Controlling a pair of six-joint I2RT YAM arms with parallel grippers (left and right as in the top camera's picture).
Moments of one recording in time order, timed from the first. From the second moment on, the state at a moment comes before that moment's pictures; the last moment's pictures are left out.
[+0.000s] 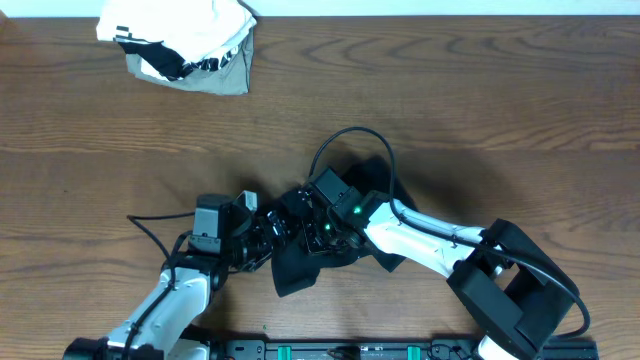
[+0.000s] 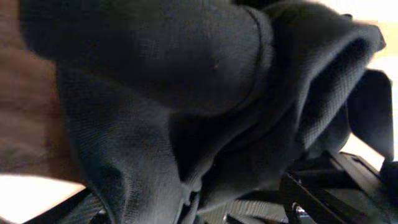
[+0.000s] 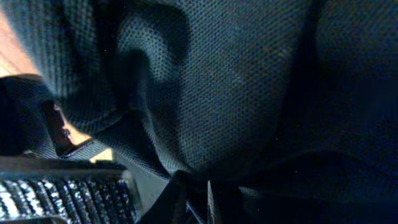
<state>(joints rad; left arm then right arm) -0.17 1.26 0.29 -0.01 0.64 -0.82 0.85 1.84 1.00 -0.34 -0.40 0.69</state>
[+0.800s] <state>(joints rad) -0.18 1.35 0.29 0.01 0.57 -0.83 0.84 1.64 1.00 -0.50 -0.33 0.69</state>
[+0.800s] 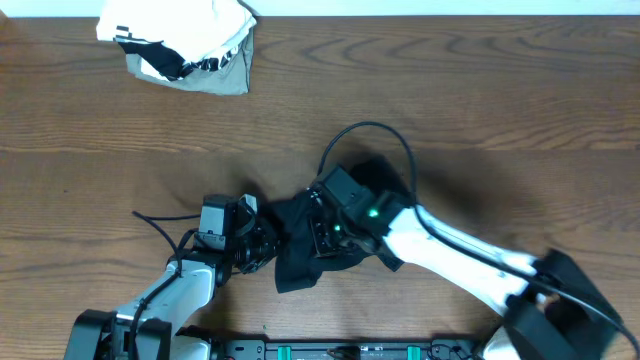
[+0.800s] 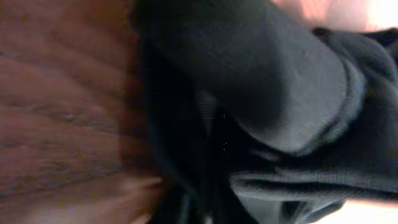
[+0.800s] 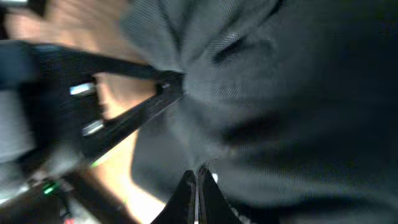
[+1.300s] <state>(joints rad) -0.18 1.35 0.30 0.00 0.57 -0.83 0.66 1.40 1.00 -0.76 -0.25 0.62</state>
